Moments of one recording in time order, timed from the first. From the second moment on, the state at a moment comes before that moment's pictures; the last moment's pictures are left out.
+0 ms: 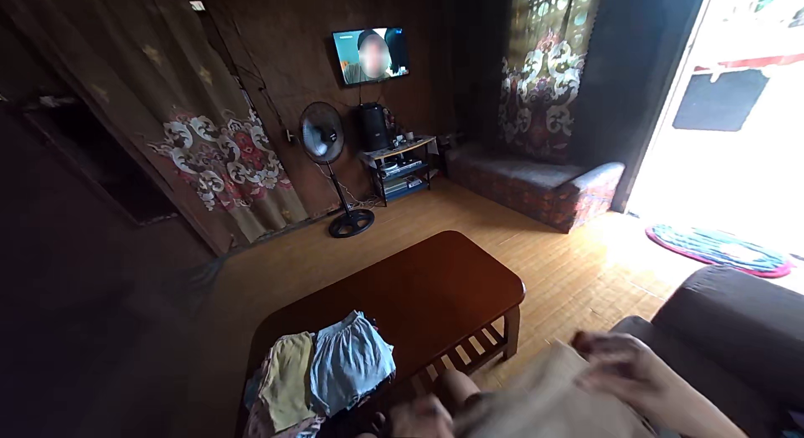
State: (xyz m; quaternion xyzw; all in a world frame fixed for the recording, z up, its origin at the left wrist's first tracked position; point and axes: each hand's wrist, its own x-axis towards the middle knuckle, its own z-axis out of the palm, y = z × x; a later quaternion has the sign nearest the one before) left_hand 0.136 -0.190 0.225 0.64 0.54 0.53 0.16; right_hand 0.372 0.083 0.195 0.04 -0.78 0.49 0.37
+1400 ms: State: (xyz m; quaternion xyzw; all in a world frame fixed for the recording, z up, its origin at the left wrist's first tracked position) left_hand 0.193 -0.158 0.171 0.57 0.56 0.57 0.17; right_hand 0.346 0.017 0.264 0.10 -0.89 0.24 0.37
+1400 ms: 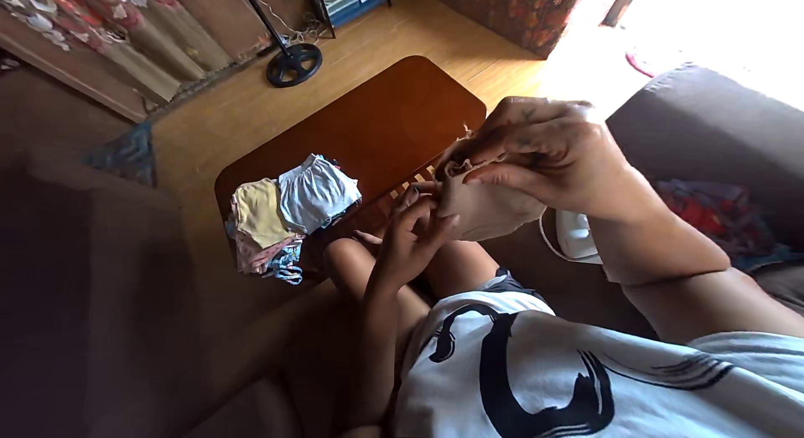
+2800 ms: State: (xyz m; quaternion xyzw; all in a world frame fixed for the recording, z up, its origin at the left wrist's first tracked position) left_hand 0.114 -0.099 0.215 0.48 0.58 0.64 0.14; right_hand 0.288 0.125 0.228 0.02 -0.78 0.61 0.15
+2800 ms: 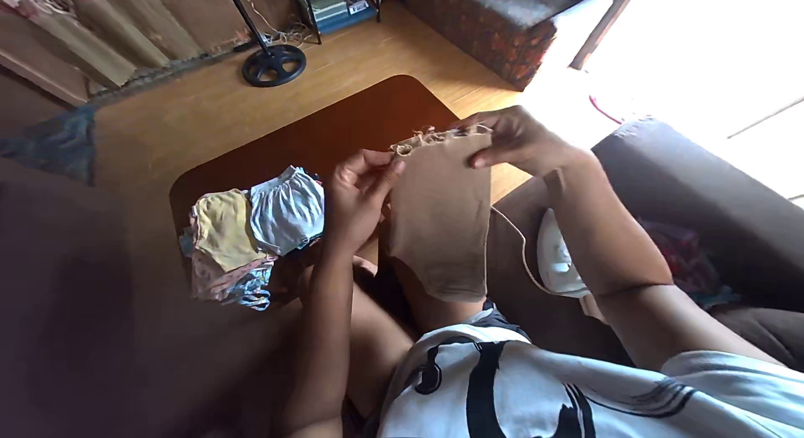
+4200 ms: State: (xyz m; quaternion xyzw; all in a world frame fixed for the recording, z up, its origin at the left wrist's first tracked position) left_hand -0.060 0.014 -0.045 0.28 0.87 0.29 0.28; right_hand -0.052 0.236 -0.050 -0.45 -0.80 0.39 0.04
